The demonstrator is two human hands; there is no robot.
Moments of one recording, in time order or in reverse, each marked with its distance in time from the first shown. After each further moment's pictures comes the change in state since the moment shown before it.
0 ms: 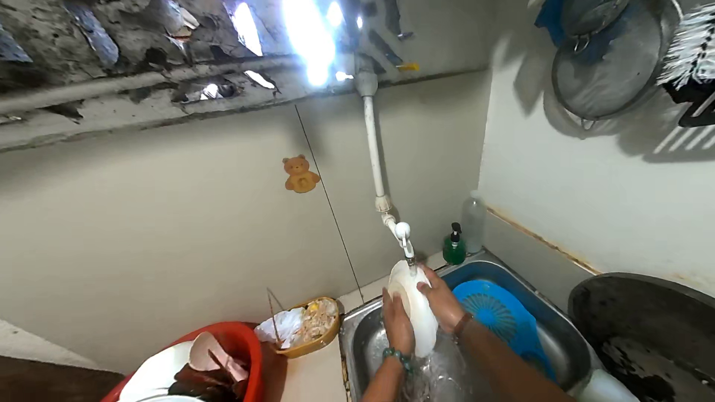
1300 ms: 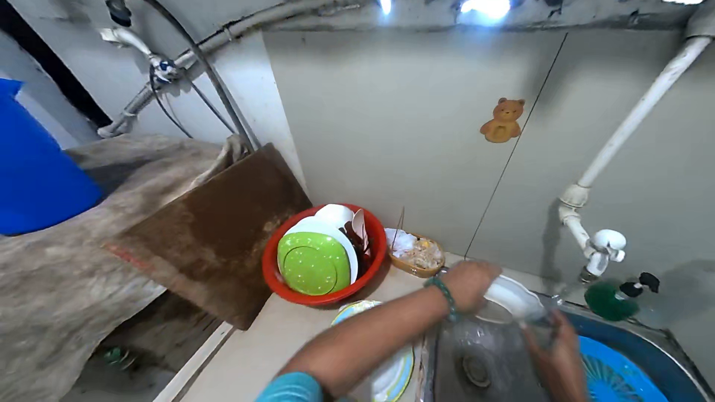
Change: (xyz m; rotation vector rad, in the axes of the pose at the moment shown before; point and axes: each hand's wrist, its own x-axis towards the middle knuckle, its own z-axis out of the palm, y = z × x) left_hand -0.012 0.115 -0.148 1.022 -0.506 0.352; right_hand -0.035 0.076 0.020 -0.679 0.001 -0.328
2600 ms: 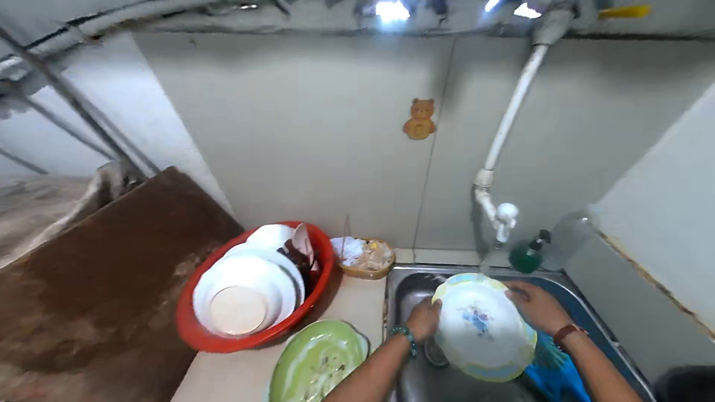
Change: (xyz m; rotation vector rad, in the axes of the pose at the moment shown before) left_hand 0.007 0.001 0.126 -0.795 -0.093 -0.508; right_hand 0.059 0.029 -0.104 -0.300 -0.376 0.275
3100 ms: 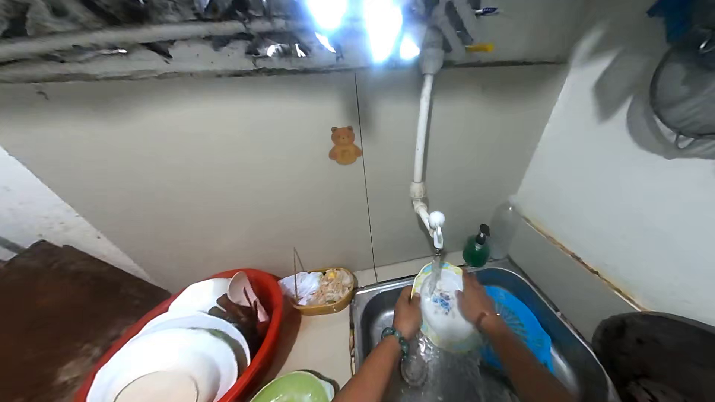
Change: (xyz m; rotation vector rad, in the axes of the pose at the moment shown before) left_hand 0.049 0.041 0.037 -0.295 0.120 0.126; right_hand 0.031 0.000 0.040 -0.047 0.080 0.198
